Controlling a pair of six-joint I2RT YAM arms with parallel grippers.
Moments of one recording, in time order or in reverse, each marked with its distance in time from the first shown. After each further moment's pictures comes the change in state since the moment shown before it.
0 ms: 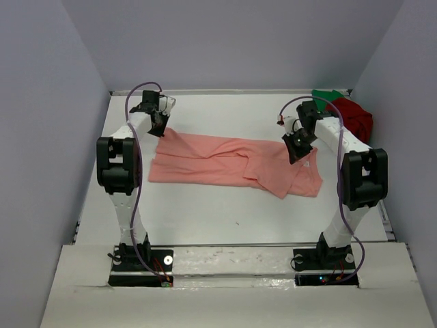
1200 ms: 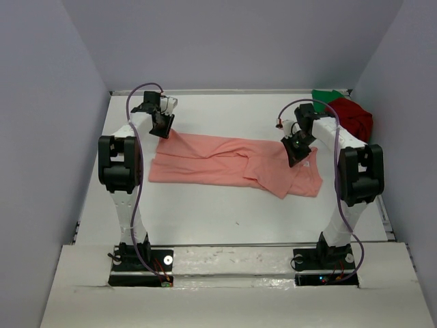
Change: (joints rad) left arm 0.018 0.055 0.041 -0.008 0.112 -0.061; right arm 0.000 0.053 -0.001 -0.002 0.002 0.001
